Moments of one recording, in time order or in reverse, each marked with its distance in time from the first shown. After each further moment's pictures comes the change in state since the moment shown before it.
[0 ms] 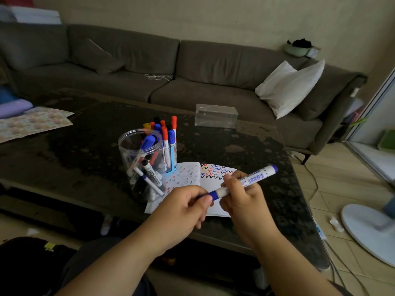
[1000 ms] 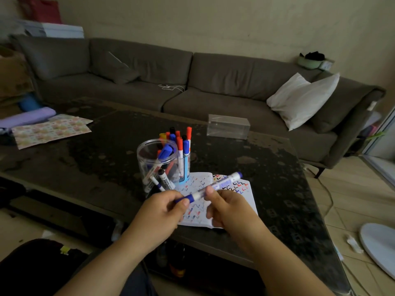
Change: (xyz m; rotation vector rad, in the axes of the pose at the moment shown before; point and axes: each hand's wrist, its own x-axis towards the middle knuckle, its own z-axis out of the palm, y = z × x) left_hand -0.008 -0.025 -0.048 0.171 0.236 -0.072; right_hand 0.010 0.001 0.034 -0.434 -0.187 0.291
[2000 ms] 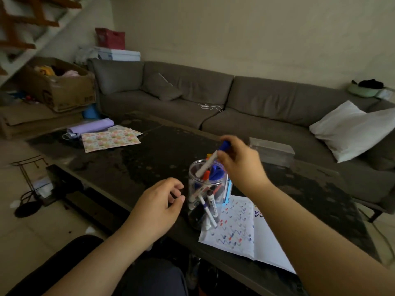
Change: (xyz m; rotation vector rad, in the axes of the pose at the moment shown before) left_hand 0.002 -0.017 -0.096 0.372 0.324 0.146; right_hand 0.079 -0.108 0.050 -0.460 0.102 -0.666
